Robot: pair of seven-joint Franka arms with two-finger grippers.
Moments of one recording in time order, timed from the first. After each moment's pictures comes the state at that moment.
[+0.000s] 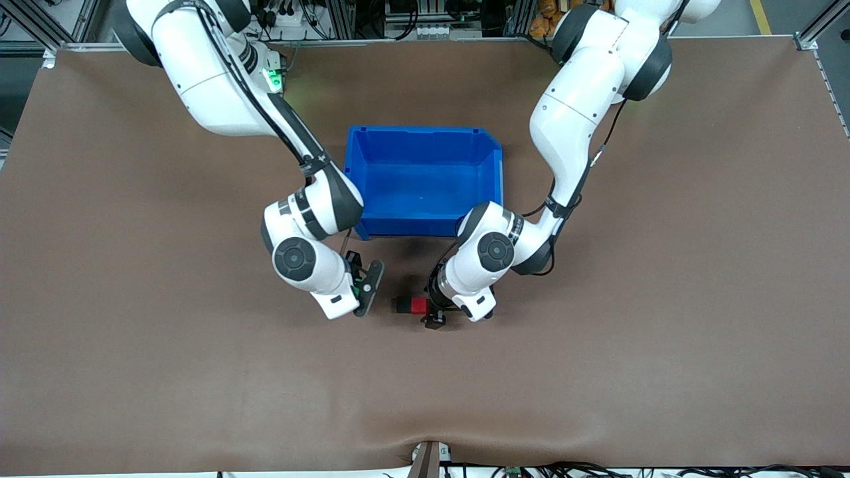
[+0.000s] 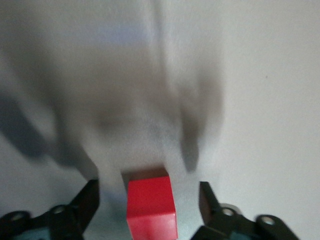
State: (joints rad) left arm -0.58 1.09 -0.08 -1.09 -0.29 2.42 -1.86; right arm 0.44 0.81 0.06 -1.40 0.05 2.16 -0.76
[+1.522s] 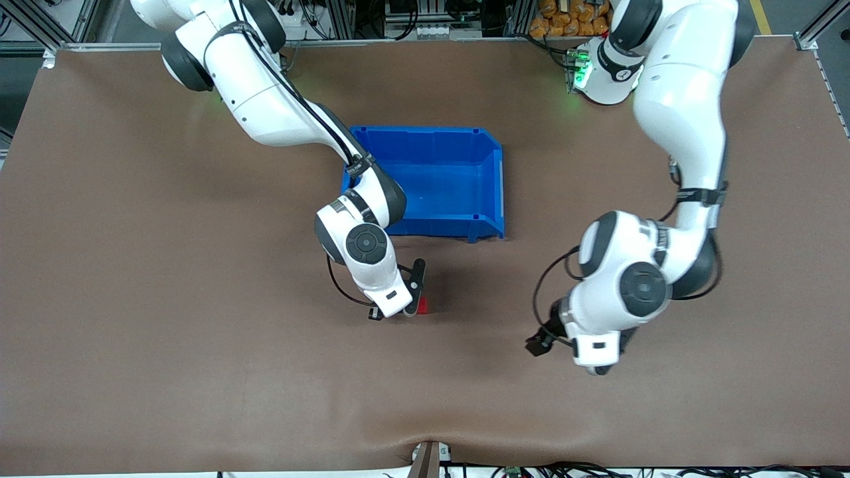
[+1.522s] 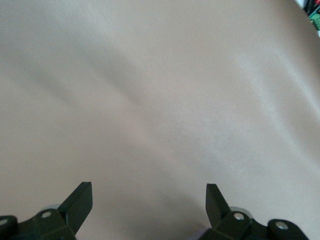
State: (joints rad) left arm -0.28 0.83 -0.06 -1.05 -0.08 1.91 -1.04; right arm 0.56 0.99 0.04 -1.16 -0.13 2.19 -0.74
